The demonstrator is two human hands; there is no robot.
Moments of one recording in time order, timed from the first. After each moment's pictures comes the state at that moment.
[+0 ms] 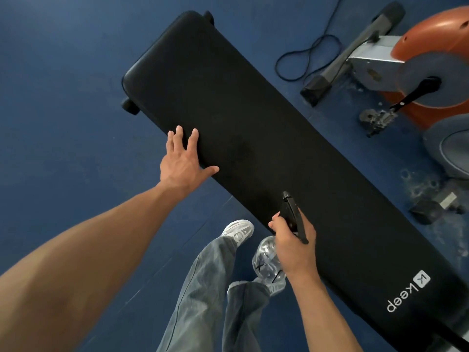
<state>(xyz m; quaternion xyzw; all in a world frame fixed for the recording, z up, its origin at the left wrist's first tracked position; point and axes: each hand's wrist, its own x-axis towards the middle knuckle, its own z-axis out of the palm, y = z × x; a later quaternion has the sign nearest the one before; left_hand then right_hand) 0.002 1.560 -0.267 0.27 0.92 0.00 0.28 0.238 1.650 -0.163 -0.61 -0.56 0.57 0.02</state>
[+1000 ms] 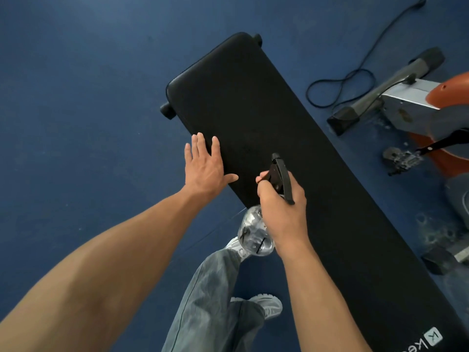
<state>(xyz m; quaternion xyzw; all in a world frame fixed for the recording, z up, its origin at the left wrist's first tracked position) -0.021 1.561 -0.279 0.25 0.93 -0.04 0.27 0.103 1.662 -0.137 -0.53 -0.60 0.59 -0.02</state>
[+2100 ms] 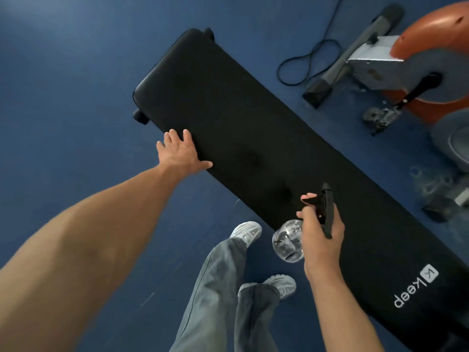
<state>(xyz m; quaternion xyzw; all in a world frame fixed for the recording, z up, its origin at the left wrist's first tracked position) -0.032 1.581 -0.250 0.24 0.90 -0.14 0.33 0.252 1.673 -0.130 -0.67 -0.48 0.56 0.14</state>
